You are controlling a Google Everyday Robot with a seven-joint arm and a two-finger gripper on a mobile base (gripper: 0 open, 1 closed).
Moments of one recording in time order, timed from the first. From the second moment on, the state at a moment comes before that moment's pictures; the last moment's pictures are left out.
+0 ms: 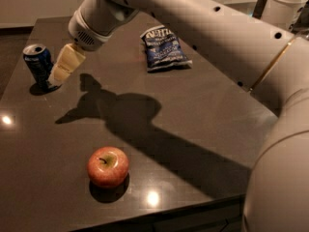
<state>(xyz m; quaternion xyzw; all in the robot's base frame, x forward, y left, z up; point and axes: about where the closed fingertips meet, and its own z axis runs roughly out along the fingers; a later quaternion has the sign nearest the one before) 0.597 0.212 0.932 -0.63 0.67 0.22 0.33</state>
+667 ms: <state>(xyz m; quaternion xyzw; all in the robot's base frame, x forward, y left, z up) 0.624 0.254 0.907 -0.62 0.67 0.24 0.34</state>
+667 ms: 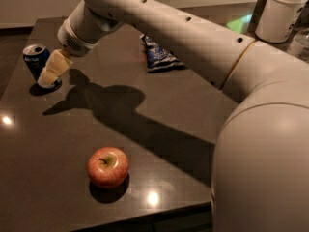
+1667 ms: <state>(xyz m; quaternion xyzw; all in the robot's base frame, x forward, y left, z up) 0.644 0.300 0.901 -0.62 0.66 0.25 0.34</state>
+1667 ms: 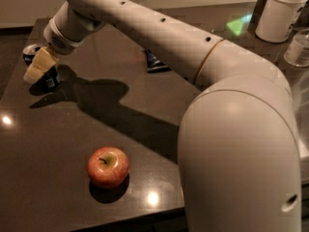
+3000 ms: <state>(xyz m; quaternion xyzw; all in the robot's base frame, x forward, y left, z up) 0.630 0.297 0.935 -0.62 0.65 0.27 0.35</state>
